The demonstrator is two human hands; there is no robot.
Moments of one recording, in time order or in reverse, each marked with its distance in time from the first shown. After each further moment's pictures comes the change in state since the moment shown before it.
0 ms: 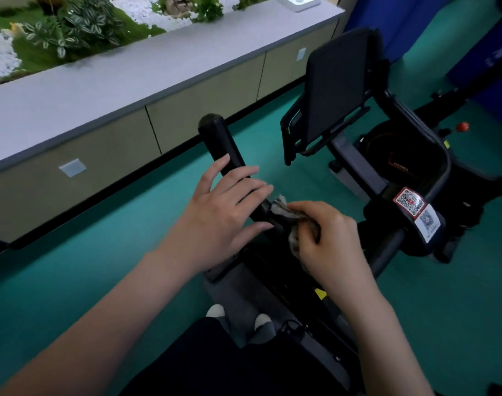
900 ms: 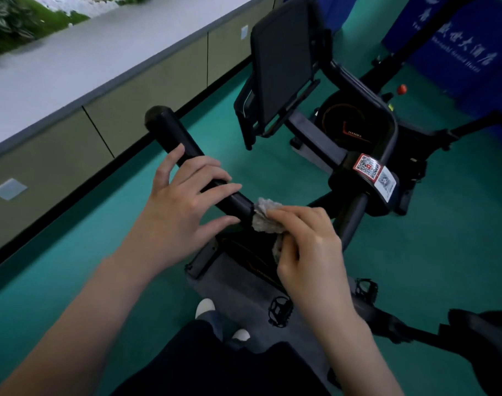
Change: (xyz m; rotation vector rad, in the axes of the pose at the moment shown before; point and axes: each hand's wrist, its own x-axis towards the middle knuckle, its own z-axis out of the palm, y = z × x) left_hand 0.003 -0.017 0.005 -0.168 -0.014 0.072; right_hand -0.046 -0.006 0.015 -0.171 0.243 0.040
